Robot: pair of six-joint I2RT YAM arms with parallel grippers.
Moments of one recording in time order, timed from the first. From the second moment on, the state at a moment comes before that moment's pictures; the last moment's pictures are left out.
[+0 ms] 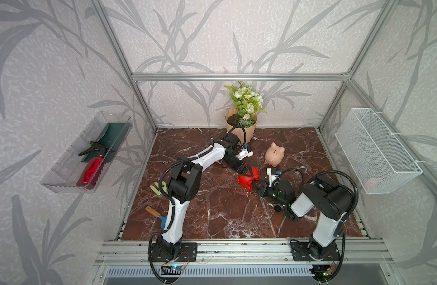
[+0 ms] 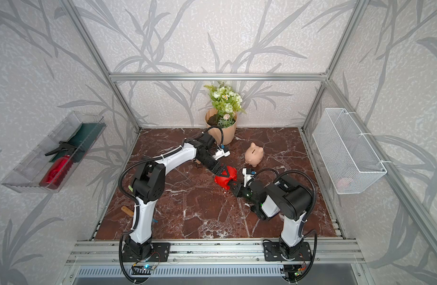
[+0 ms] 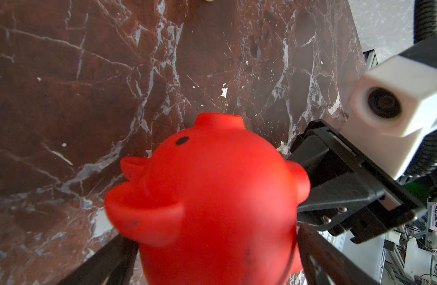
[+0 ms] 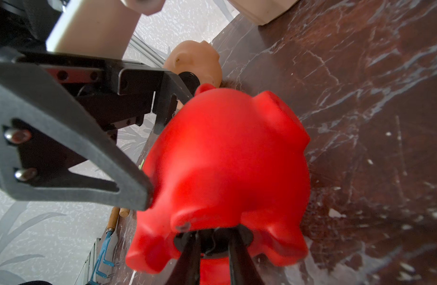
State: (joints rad) left arm -0.53 2.15 1.73 -0.87 0.67 0.16; right arm 0.55 1.83 0.27 1.30 -0.27 0.81
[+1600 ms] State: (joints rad) left arm -0.90 1.78 1.44 -0.70 -0.14 -0.24; right arm 0.13 1.07 0.73 -0.23 -0.10 0.50
